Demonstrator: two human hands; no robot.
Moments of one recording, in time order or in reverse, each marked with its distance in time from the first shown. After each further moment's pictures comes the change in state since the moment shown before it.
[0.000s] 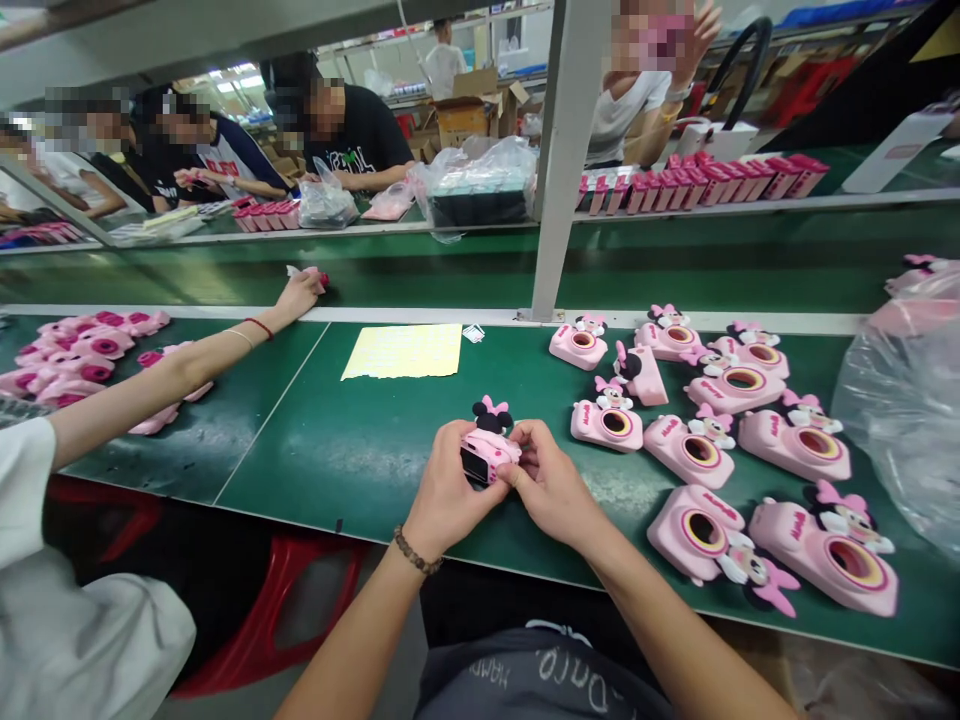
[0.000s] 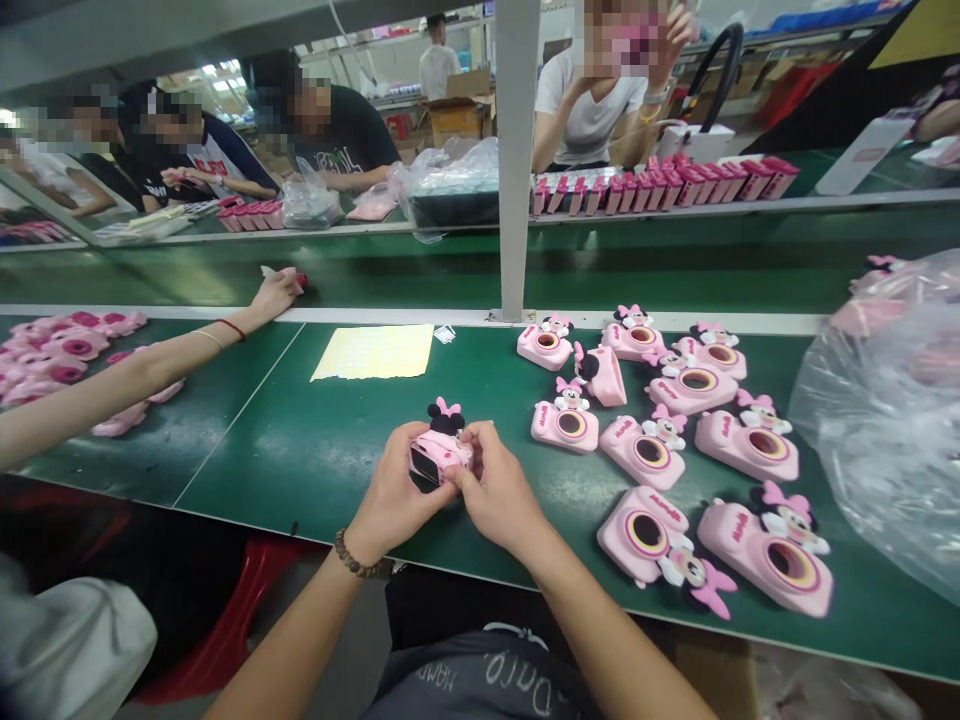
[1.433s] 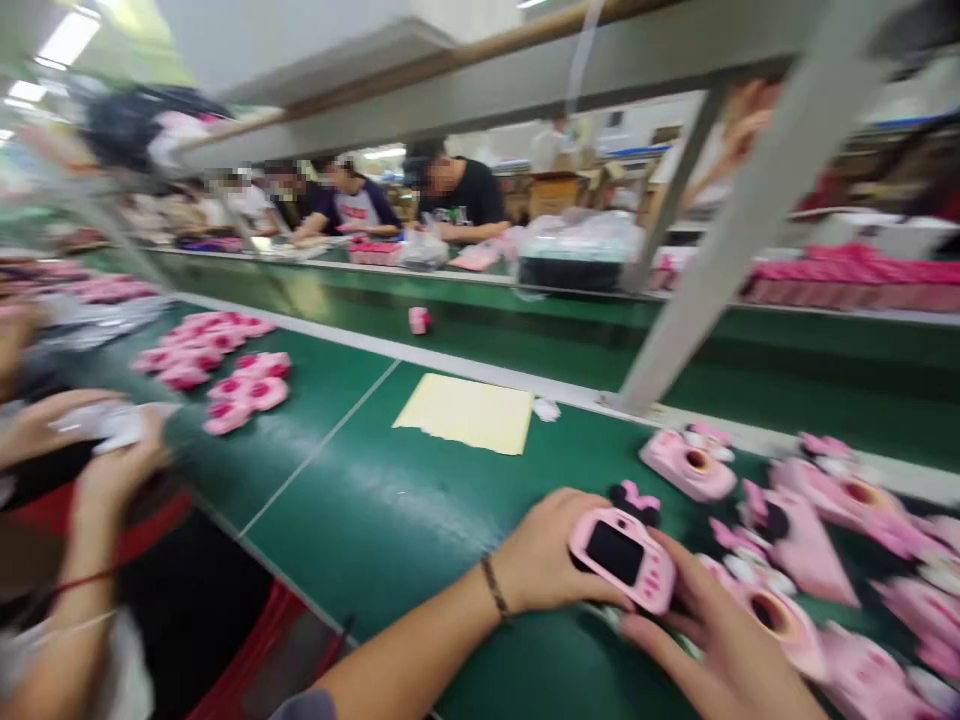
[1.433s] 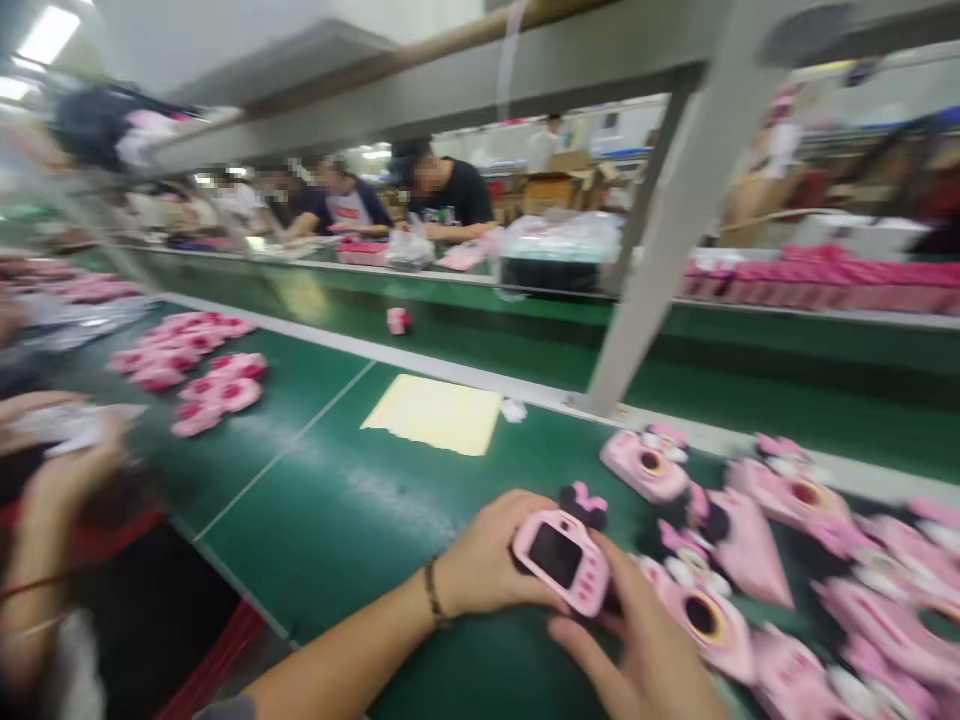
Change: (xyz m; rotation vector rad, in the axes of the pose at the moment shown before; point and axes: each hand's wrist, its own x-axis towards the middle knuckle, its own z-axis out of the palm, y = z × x) left_hand 0.092 -0.030 0.034 -0.209 -0.156 0.286; right_hand 0.025 0.026 -0.068 -0.317 0.063 -0.004
